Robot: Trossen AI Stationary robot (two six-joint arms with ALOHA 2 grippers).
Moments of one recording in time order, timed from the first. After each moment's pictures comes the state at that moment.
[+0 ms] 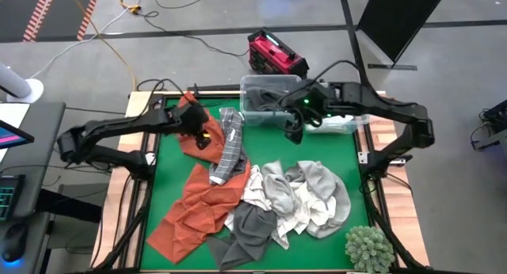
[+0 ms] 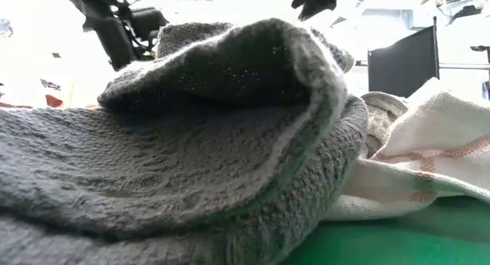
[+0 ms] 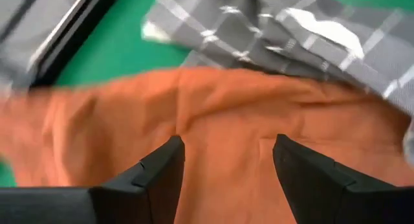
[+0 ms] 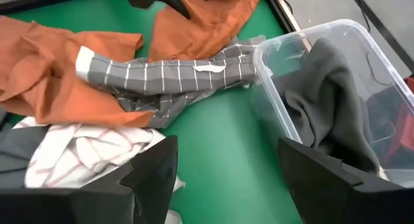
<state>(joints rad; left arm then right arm) 0.48 1.22 0.81 -0.56 -0.18 0.03 -0.16 1.48 1.72 -1.06 0.12 0.11</state>
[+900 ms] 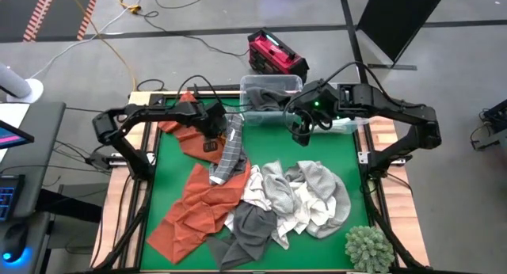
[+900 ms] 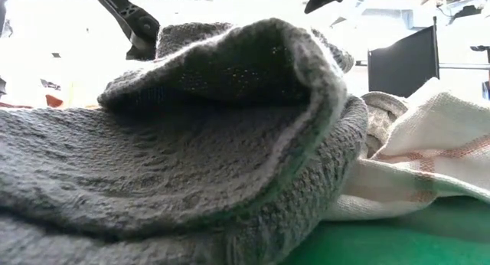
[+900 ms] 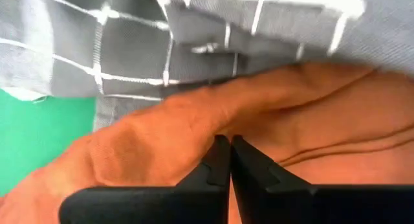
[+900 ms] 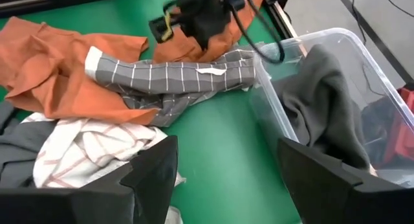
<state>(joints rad) 0.52 1.59 0.99 -0.59 0.00 0.39 -0.13 1.43 1.70 -1.06 0.14 0.10</state>
